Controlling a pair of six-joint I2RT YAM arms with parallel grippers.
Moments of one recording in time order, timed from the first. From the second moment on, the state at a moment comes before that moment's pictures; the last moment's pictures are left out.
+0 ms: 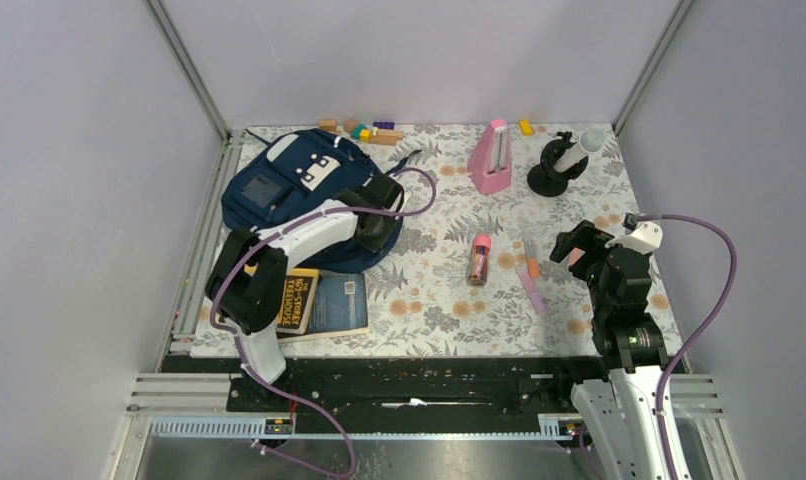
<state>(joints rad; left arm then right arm) -0.61 1.81 1.30 -0.65 -0.15 -0.02 0.06 0.48 0.64 -0.48 0.21 0.42</state>
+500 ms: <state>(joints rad) -0.64 1.48 1.31 -0.63 -0.13 0.18 0.06 0.55 0.64 -0.47 -0.04 0.40</state>
